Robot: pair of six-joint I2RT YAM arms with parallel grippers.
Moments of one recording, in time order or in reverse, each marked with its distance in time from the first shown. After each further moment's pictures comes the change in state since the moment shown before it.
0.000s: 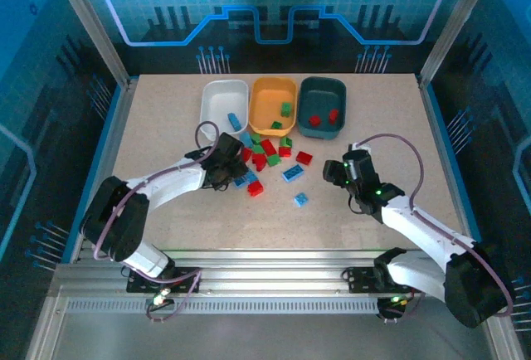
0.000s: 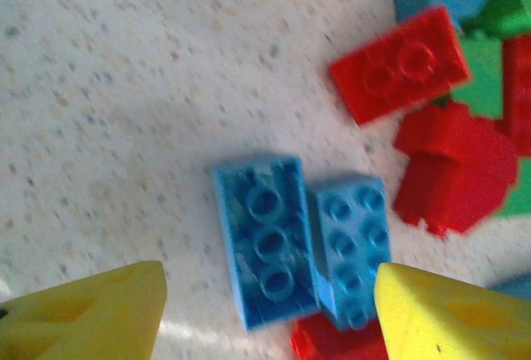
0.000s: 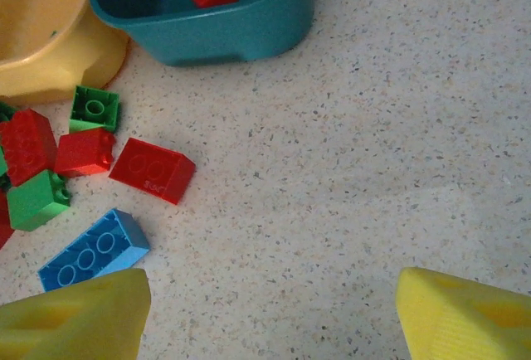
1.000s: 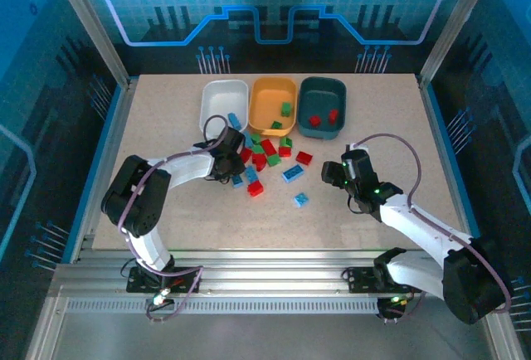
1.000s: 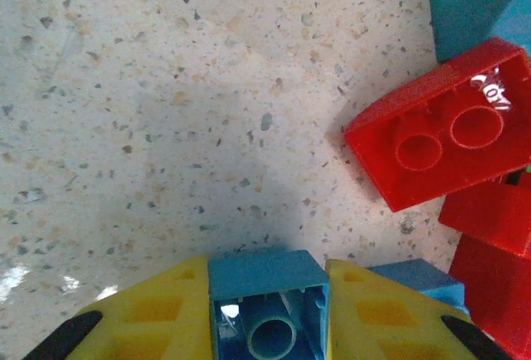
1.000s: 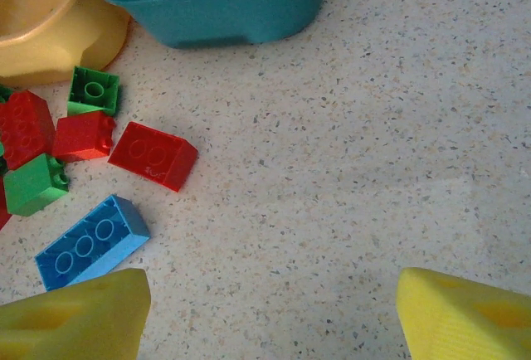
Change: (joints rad) left arm 0.056 0.181 0.091 0.046 0.037 0.154; right arm 0.000 0.019 0.003 -0.001 -0.024 -0.011
